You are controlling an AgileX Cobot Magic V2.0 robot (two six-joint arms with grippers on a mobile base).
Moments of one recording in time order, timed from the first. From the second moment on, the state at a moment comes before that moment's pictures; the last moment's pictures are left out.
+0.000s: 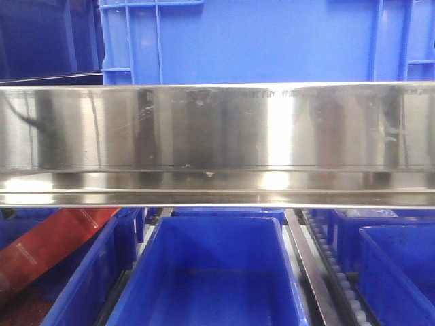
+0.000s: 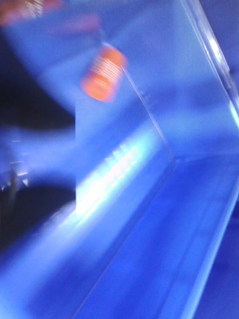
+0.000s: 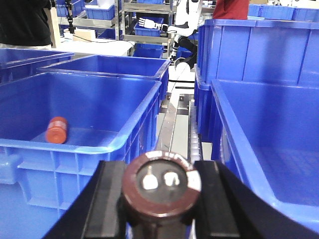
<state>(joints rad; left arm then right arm) -0.65 1.63 -1.98 -0.01 1.00 0.13 0.11 0.49 -0.84 0.10 0.53 -0.09</state>
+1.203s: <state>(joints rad) -0.28 0.50 -0.96 -0.01 0.85 0.01 0.35 1.06 -1.34 0.11 0.59 -0.14</state>
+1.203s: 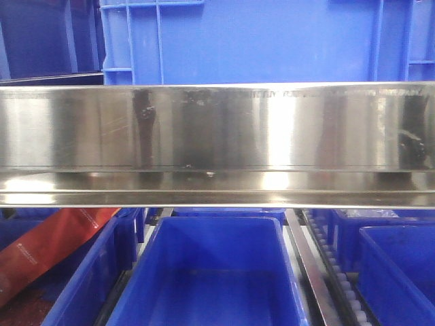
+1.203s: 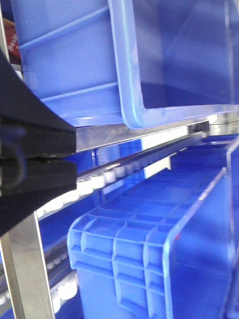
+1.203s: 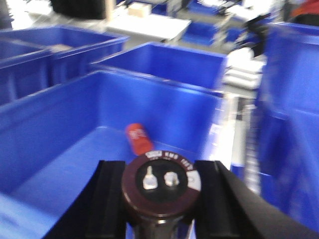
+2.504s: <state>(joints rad) -0.27 0.50 -0.96 -0.01 0.86 0.01 0.42 1.71 -1.83 0.16 0.91 -0.15</state>
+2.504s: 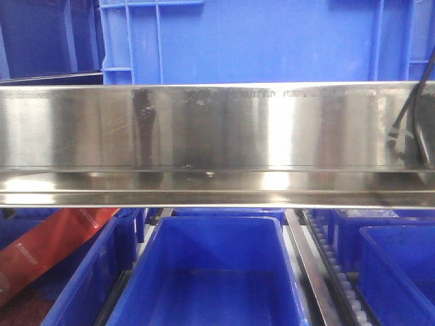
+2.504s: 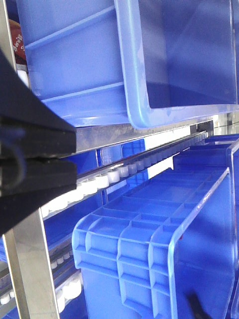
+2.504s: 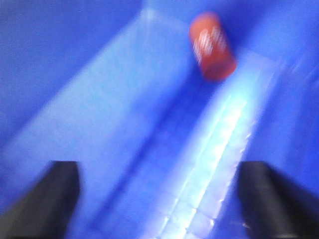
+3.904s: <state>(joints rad) -0.27 0.50 -0.93 -0.01 0.81 0.01 0.25 0.46 -0.62 0.08 0.40 -0.14</state>
